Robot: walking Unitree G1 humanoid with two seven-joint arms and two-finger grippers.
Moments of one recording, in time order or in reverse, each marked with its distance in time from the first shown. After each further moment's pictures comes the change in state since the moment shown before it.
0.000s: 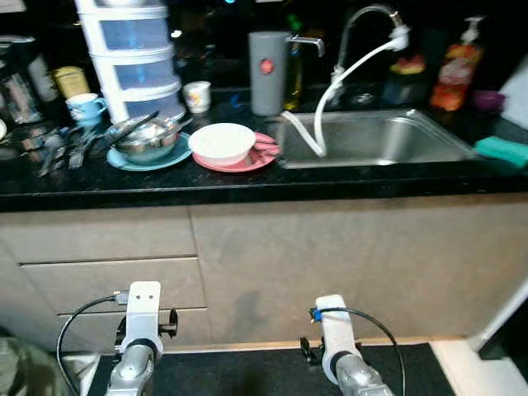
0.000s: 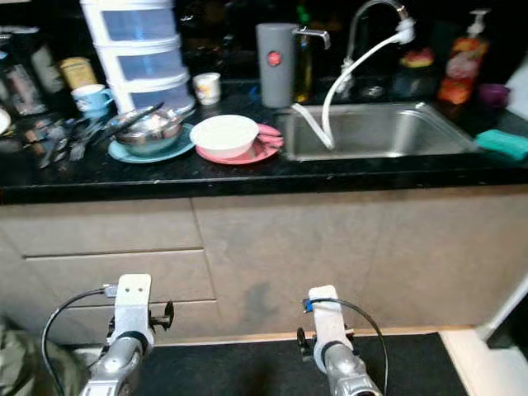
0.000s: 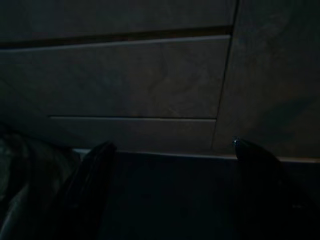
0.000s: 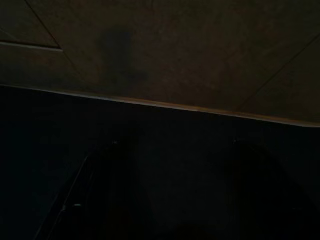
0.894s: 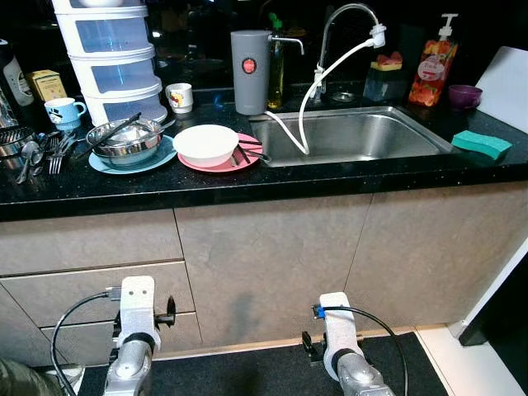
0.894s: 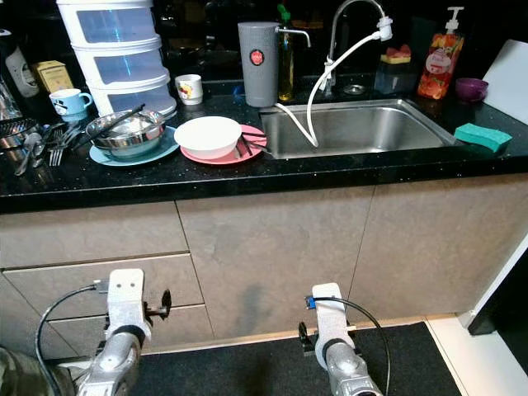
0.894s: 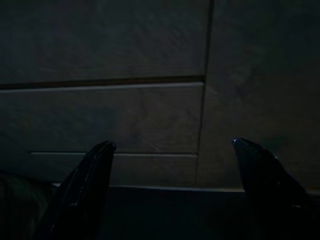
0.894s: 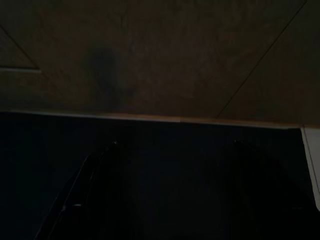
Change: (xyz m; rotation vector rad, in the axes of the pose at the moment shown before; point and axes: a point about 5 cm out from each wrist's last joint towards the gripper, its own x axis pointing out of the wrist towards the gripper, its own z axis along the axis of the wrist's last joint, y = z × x) left arm -0.001 0.008 0.017 -0.061 -0.135 0.043; right arm -0.001 -0.003 0.007 -0.005 -0.084 -0.020
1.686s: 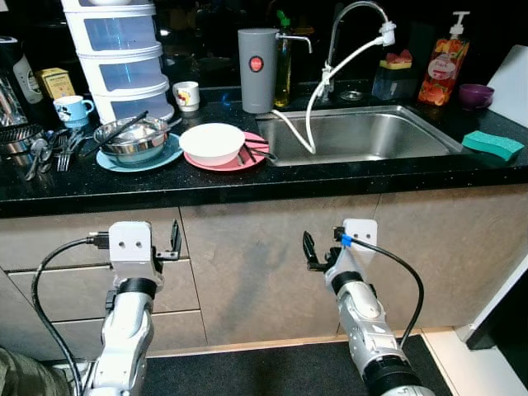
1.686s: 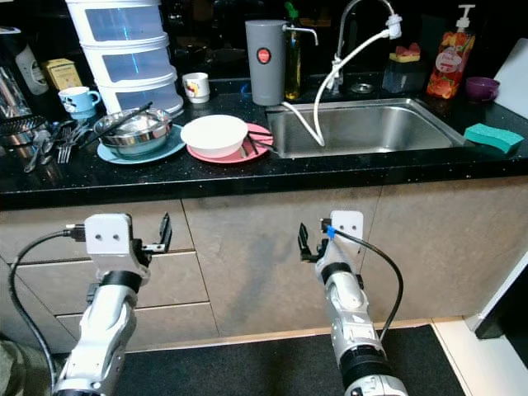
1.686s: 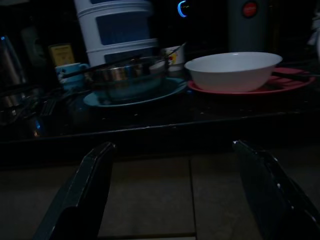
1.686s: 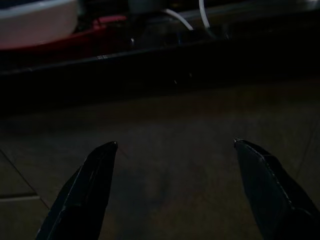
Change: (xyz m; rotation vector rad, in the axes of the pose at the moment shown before) left arm -0.021 -0.013 0.121 0.020 -0.516 -0.063; right arm 0.002 -0.008 0.138 0.191 -0.599 0.007
